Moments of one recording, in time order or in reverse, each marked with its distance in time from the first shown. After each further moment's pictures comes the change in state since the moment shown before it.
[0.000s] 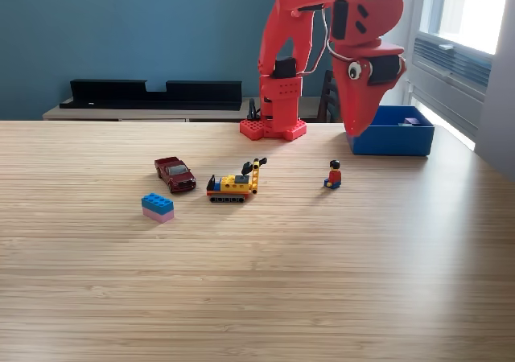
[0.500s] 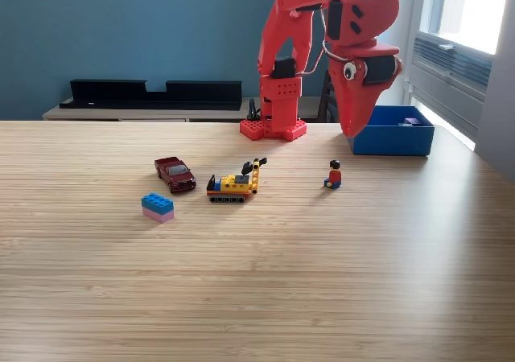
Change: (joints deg) arm 0.2 0.0 0.0 0.0 -0.4
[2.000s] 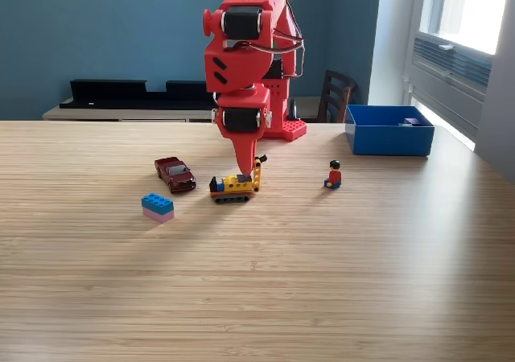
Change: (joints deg) arm 29.9 4.7 25.3 -19.9 1.8
